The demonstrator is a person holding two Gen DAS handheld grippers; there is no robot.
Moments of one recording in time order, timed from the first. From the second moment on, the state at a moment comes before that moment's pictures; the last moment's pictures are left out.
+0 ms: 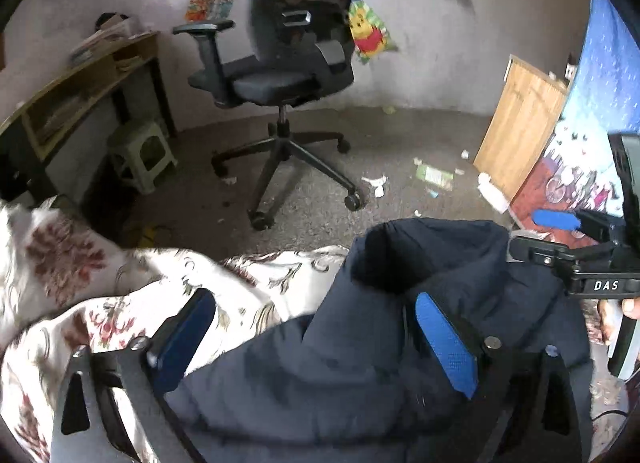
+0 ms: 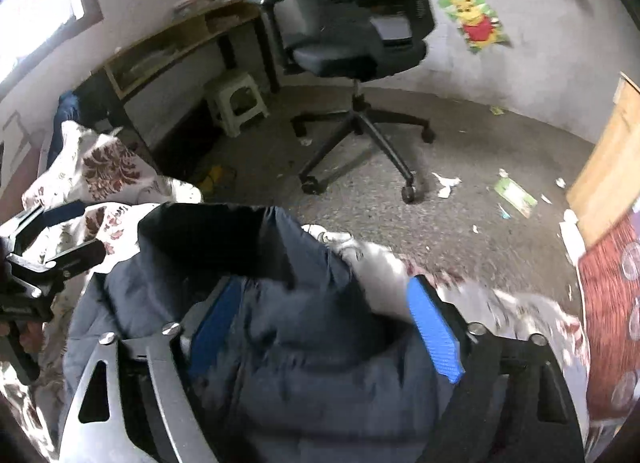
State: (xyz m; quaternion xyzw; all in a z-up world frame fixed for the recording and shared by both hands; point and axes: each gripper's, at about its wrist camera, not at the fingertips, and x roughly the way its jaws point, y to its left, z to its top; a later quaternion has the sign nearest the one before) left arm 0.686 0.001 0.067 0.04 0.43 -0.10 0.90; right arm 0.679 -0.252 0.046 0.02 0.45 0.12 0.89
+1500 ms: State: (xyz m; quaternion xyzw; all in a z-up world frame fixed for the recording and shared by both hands) left arm 0.630 0.050 0.042 -0.04 0.44 -0.26 0.86; right arm 0.601 -0.307 0.019 0.12 0.43 0.27 0.85
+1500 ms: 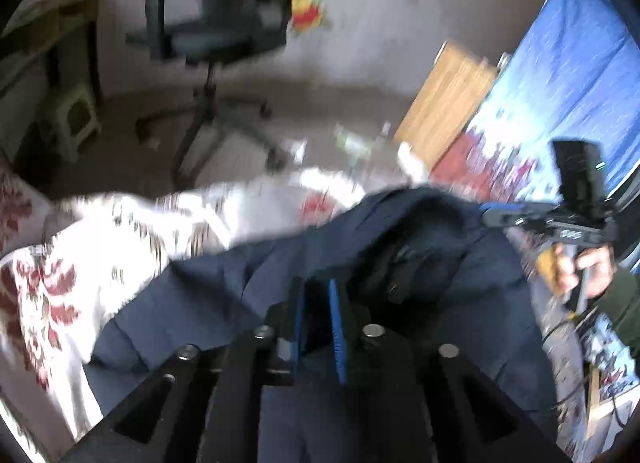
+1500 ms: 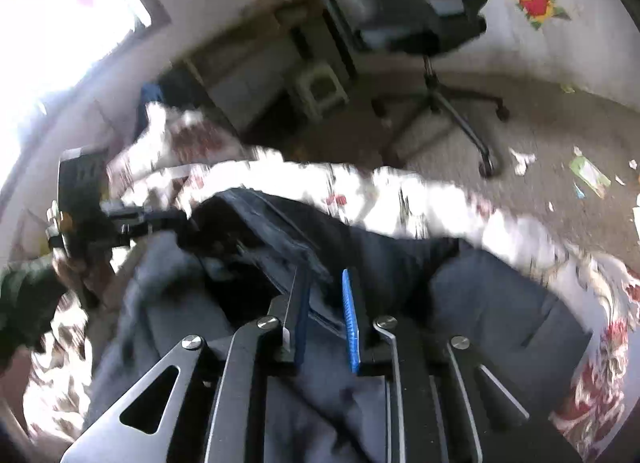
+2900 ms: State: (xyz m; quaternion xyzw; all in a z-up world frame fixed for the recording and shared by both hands) left arm 0.658 -0.016 -0.051 0.07 0.61 -0.25 0.75; right arm 0.627 -0.238 -0.077 0.00 0.60 0.20 0.77
